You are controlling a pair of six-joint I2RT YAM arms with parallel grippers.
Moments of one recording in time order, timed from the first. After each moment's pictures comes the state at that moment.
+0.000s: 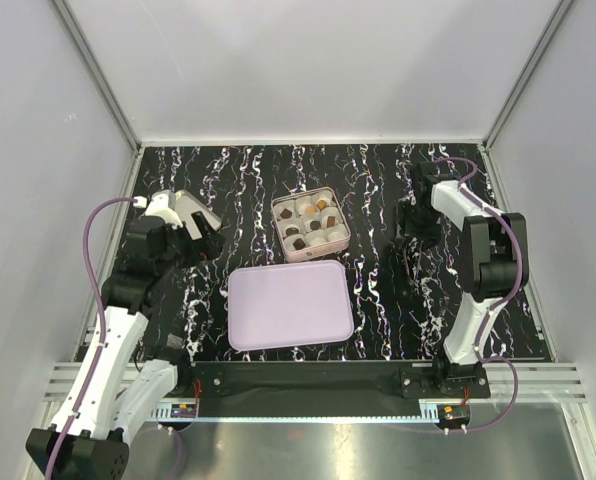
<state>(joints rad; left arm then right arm) -0.15 0.77 0.79 -0.56 0.10 -0.44 0.10 1.90 1.36 -0.83 0.06 0.24</state>
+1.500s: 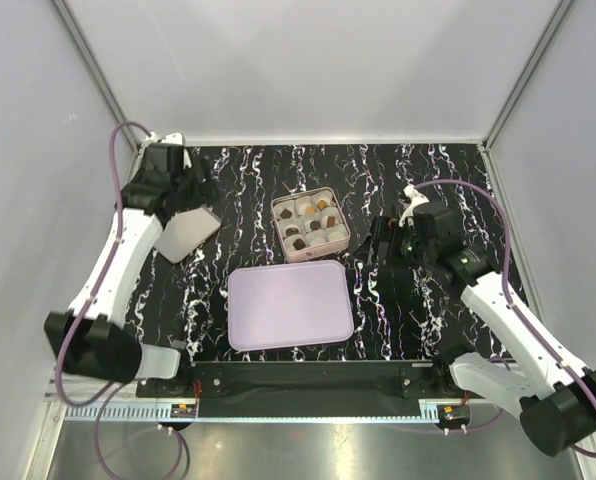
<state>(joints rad) -0.15 1.31 1.32 -0.73 -0.10 -0.35 0.43 1.02 0.92 -0.59 -0.19 0.51</state>
